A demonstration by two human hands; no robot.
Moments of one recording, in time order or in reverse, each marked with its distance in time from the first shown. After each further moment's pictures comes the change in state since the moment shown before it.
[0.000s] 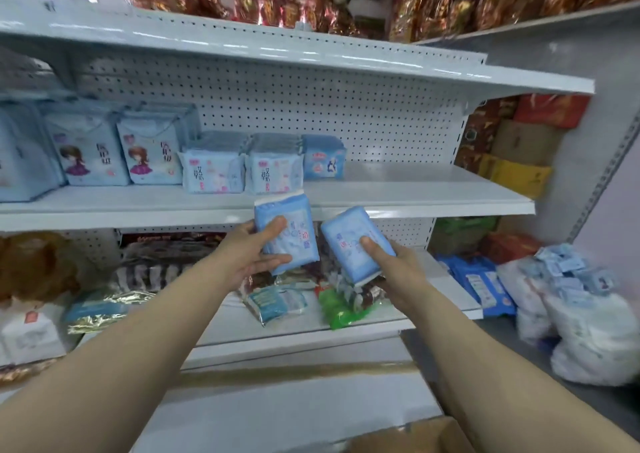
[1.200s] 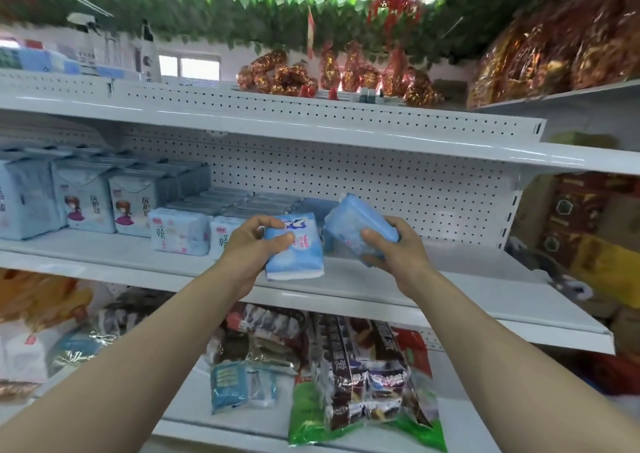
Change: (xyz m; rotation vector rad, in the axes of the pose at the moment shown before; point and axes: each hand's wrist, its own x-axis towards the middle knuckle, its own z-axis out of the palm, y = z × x) left_hand 0.111 0.061 0.153 0.011 0.323 0.380; right_hand 0.218 -0.130 -0.071 -0.036 -0.289 -0.199
